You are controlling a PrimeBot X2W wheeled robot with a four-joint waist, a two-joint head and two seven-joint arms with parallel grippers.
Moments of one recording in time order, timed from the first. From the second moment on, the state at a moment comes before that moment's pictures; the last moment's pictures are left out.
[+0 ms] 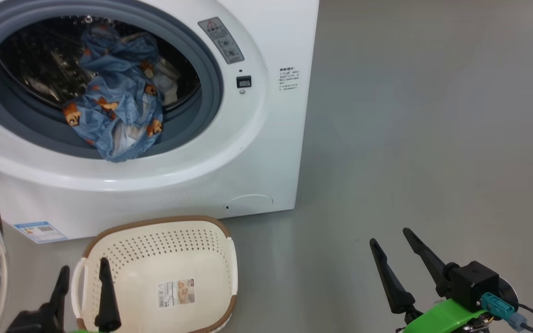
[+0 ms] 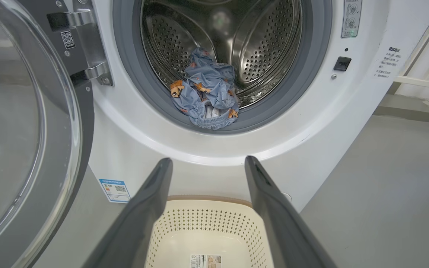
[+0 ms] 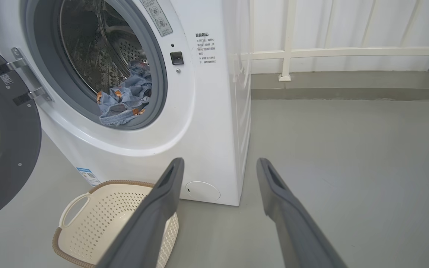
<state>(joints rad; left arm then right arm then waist) 0.07 0.28 -0.27 -0.04 -0.50 0.31 -0.16 0.04 -0.05 0.10 -0.07 0.17 0.13 -0.04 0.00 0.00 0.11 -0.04</state>
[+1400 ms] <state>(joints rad) -1.08 0.56 -0.25 0.58 -0.65 0.08 0.53 -0.35 -0.05 0.31 0.10 0.31 0.13 -0.25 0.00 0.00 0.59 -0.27</state>
